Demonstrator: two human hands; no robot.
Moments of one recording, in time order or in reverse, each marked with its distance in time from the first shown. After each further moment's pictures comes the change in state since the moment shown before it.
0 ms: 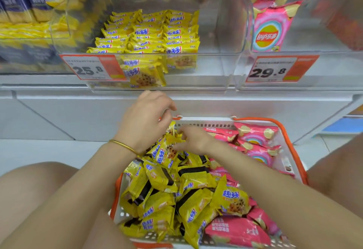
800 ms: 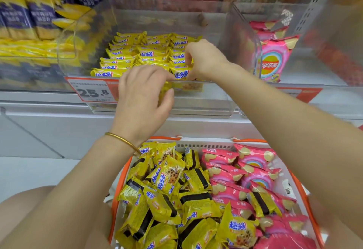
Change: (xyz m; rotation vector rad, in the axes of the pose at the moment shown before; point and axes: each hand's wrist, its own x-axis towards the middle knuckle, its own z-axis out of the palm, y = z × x) left_hand 0.046 -0.008 -0.038 0.076 0.357 0.001; right_hand 0.043 -0.063 -0.187 -0.357 0.607 -0.060
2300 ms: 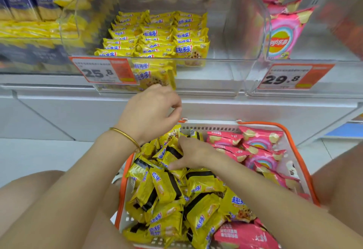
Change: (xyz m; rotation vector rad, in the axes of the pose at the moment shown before) left_hand -0.032 0.001 0.004 0.020 -0.402 0.110; right_hand -0.153 -0.030 0.138 0.245 -0.756 0.042
